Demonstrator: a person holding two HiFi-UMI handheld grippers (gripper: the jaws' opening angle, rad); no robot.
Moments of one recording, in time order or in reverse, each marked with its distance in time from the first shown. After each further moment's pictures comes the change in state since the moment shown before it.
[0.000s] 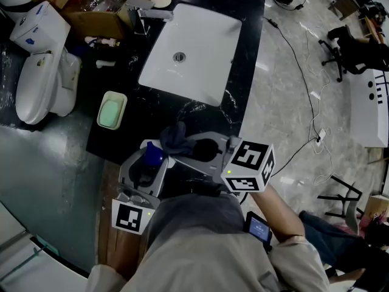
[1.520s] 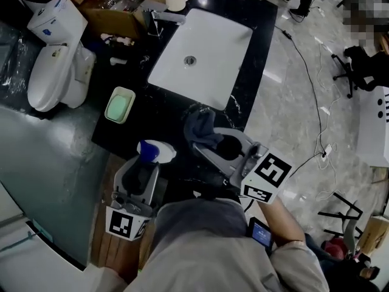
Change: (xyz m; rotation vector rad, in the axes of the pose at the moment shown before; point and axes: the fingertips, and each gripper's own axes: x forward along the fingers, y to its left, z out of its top) left arm -0.035 -0.001 0.025 -0.080 -0.131 0.163; right arm -0.059 -0.010 0.031 -0.150 -0.239 -0.131
